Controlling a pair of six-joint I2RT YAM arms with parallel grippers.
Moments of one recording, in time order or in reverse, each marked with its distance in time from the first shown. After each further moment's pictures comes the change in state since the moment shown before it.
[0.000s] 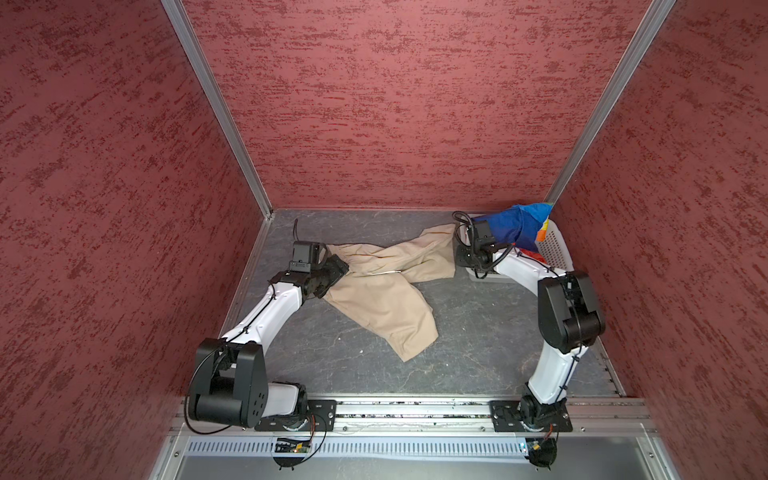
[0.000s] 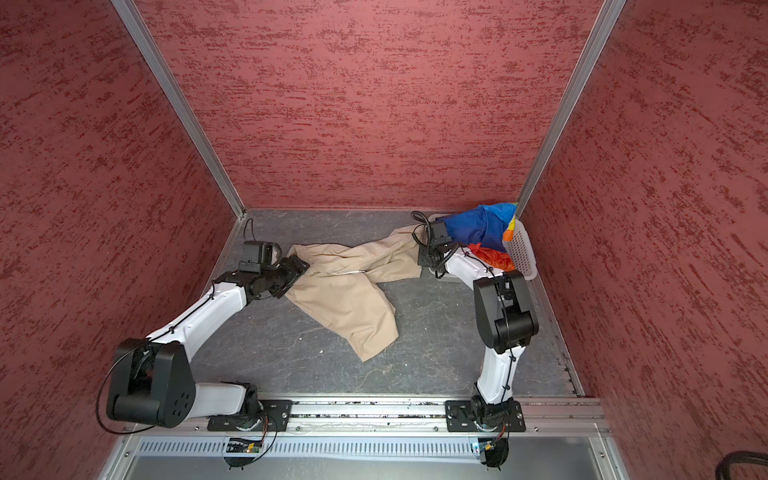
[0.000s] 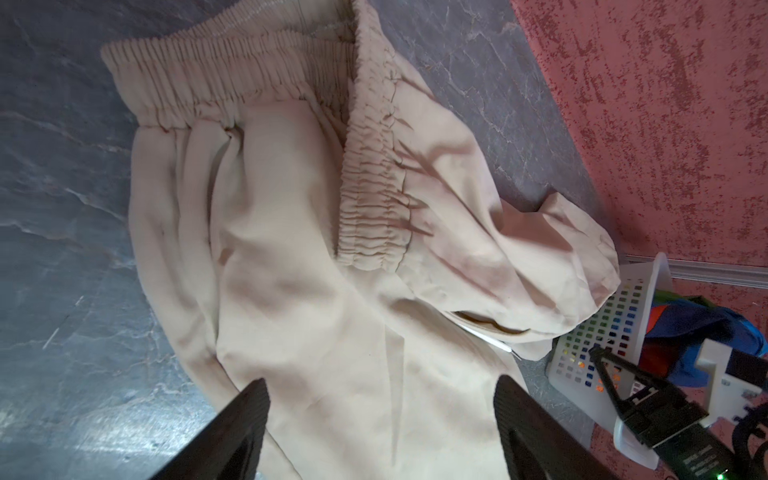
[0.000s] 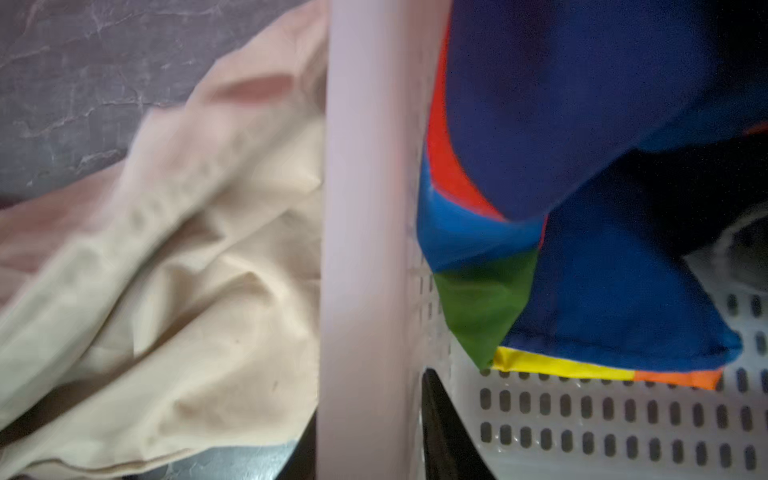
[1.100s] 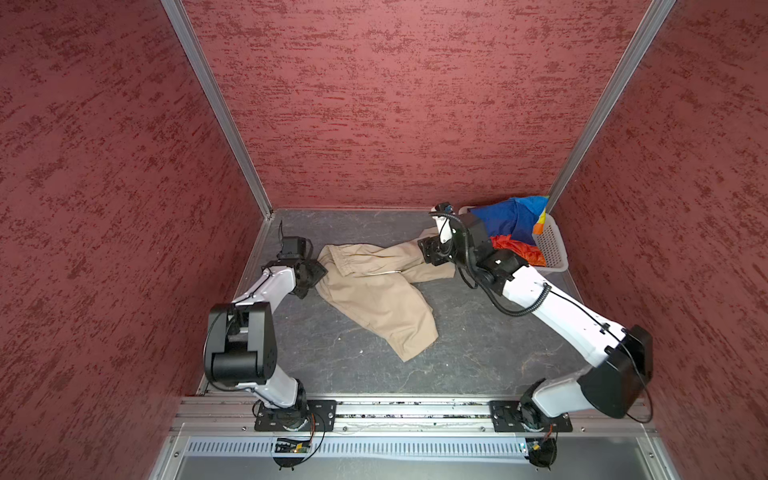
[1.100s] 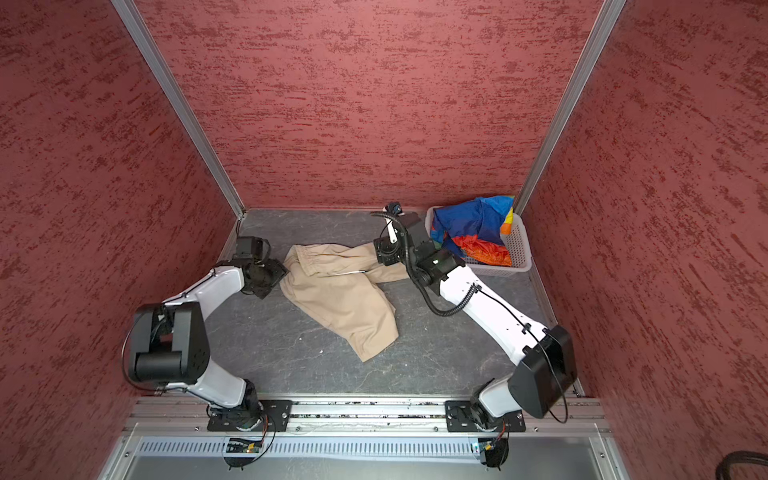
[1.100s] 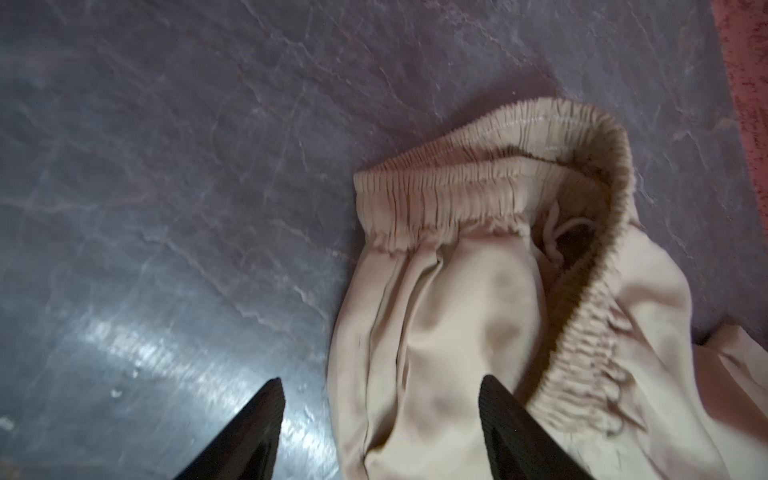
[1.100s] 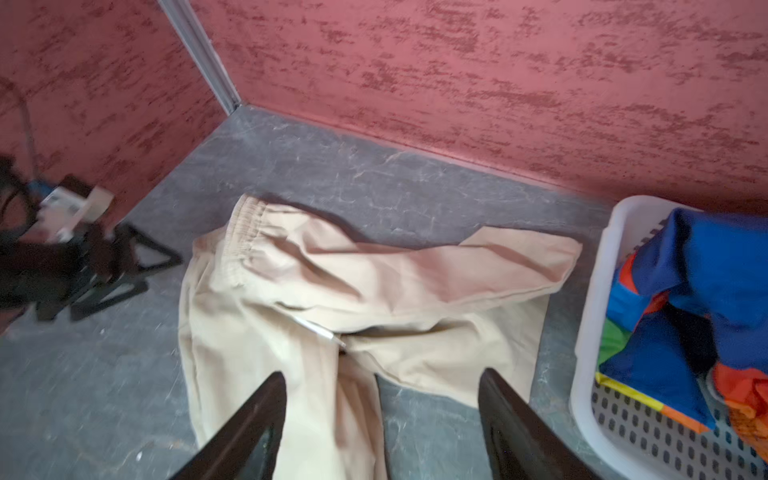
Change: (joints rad) left arm 0.167 0.286 0.166 -0.111 -0.160 0.063; right arm 0.392 -0.452 -0.017 -0.049 0.092 -0.166
